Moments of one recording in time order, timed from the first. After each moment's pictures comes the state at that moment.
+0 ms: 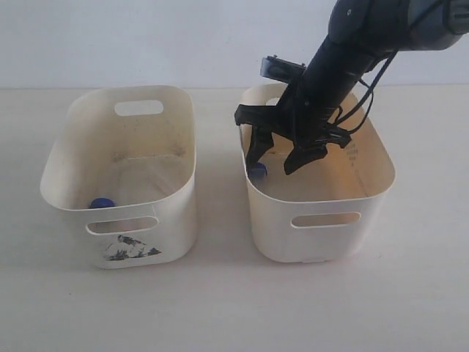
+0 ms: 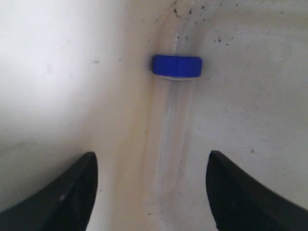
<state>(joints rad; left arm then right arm) -0.02 0.01 0.00 0.18 0.28 -0.02 0.27 2.06 -1.55 0.47 0.96 -0.03</state>
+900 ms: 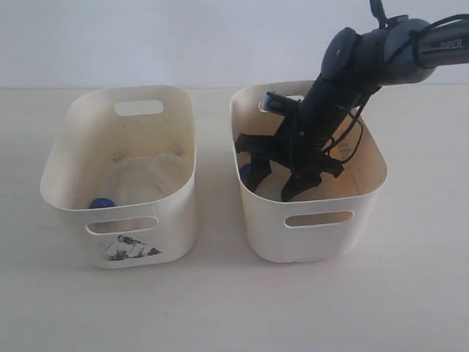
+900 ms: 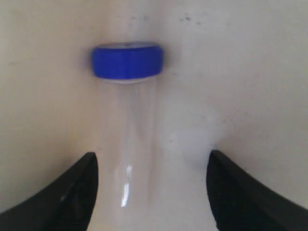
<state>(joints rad) -0.02 0.01 0.00 0.18 0.28 -0.02 0.26 2.20 -1.55 0.54 0.95 -0.07</state>
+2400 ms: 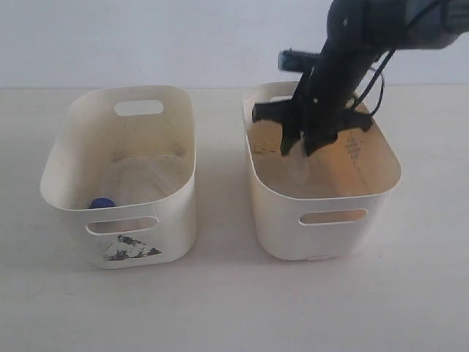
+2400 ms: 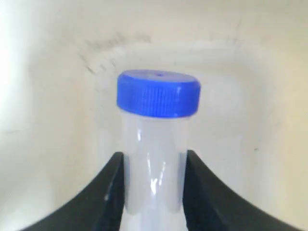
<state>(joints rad) -0.02 0.01 0.00 0.18 0.28 -0.02 0.28 2.05 -1.56 0.16 0.86 0.21</state>
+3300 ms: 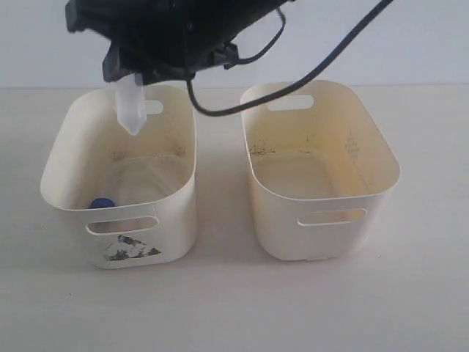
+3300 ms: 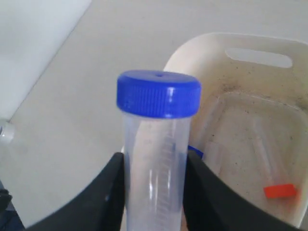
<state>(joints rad) -0.02 0.01 0.00 0.18 0.28 -0.02 0.63 1.79 -1.56 0.57 0.59 -0.06</state>
